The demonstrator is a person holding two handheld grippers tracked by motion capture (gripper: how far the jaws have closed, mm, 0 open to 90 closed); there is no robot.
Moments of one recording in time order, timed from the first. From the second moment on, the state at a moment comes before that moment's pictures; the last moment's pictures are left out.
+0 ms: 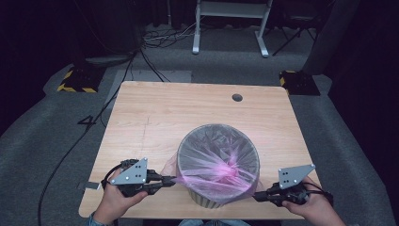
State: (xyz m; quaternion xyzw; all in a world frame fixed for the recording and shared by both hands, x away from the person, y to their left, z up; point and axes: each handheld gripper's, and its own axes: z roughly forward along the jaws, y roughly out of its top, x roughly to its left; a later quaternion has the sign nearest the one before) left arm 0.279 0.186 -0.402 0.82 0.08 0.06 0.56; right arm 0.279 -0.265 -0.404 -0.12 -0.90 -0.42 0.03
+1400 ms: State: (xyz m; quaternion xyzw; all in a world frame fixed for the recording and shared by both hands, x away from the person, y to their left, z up) left arm 0.313 0.190 -0.471 0.86 0.18 0.02 0.48; right arm 0.300 -0.271 -0.440 -0.19 -0.88 -0.44 -0.02
